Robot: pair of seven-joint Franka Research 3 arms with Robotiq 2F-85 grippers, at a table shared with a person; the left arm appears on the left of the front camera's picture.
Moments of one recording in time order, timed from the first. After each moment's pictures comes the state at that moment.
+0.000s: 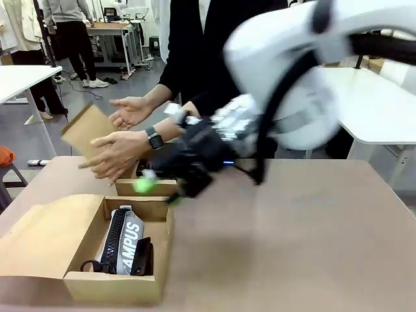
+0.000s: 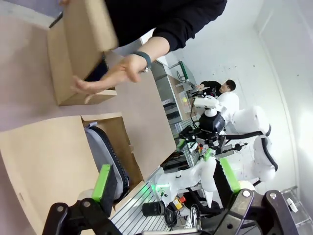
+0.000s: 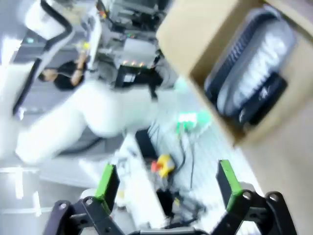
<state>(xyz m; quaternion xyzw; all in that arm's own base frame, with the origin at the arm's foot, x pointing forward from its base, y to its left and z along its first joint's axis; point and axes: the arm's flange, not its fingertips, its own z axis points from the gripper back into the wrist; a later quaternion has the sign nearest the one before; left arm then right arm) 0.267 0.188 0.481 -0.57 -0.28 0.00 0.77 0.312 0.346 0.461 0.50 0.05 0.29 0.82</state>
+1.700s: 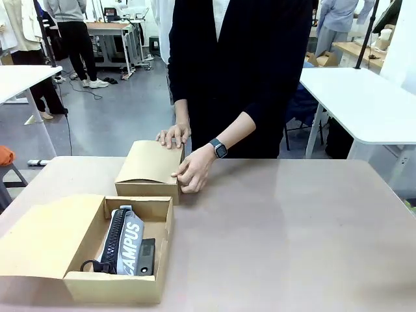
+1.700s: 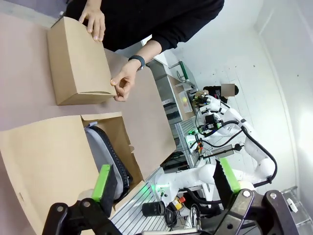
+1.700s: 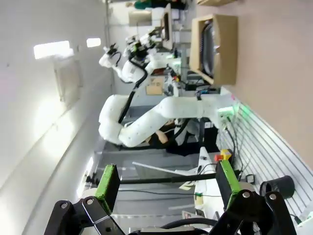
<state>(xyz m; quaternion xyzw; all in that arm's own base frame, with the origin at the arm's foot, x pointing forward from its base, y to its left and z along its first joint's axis) 0.267 0.188 0.480 -0.57 -0.28 0.00 0.77 0.275 -0.089 0.426 0.68 0.02 0.02 0.73</state>
